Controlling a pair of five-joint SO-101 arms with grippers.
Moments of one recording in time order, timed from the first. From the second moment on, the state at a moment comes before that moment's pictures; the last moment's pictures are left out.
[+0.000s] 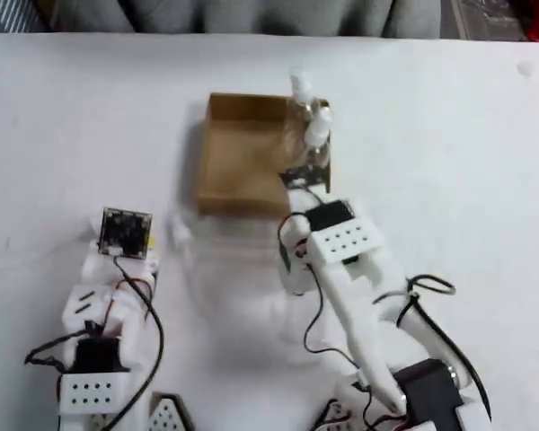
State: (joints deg) left arm -8.1 -92.1 97.6 33.3 -11.1; right arm -24.6 -16.0 38.1 77.5 -5.8
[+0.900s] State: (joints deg) left arm -8.1 -92.1 97.6 33.3 -11.1; right arm -1.8 -17.5 41.6 68.0 10.4
